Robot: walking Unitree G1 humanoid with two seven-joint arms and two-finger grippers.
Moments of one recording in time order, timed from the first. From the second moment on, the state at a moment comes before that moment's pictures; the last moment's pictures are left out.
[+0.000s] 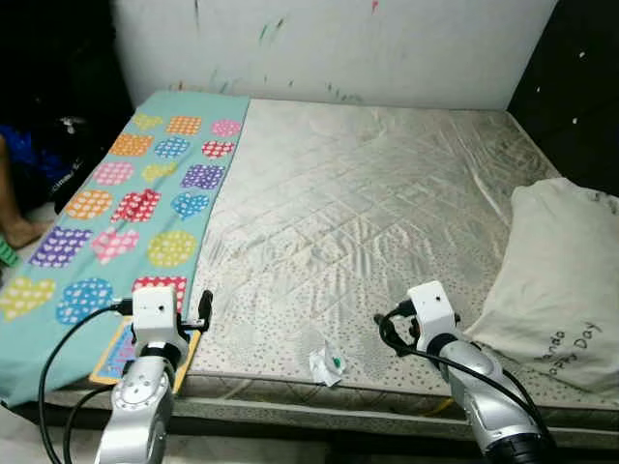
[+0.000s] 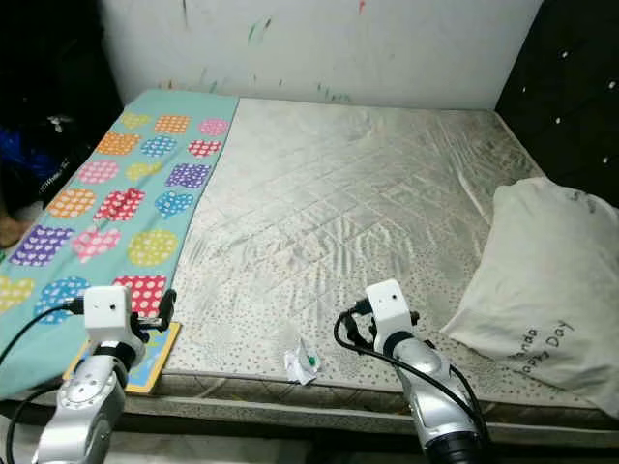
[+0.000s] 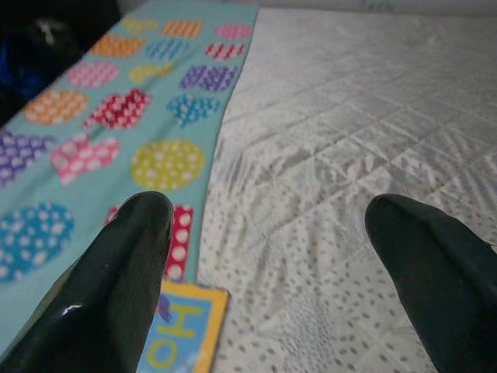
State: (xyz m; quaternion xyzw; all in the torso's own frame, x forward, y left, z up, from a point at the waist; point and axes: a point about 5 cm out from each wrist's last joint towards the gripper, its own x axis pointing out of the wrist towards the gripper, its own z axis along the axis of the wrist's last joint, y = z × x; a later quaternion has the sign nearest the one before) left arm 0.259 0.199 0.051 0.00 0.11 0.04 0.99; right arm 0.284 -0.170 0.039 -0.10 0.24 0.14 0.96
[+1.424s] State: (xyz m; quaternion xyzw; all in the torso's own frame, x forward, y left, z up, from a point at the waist) left arm 0.279 0.174 0.056 0.01 0.11 -0.03 0.99; right arm 0.278 -0.173 0.043 -0.03 0.20 0.04 0.98
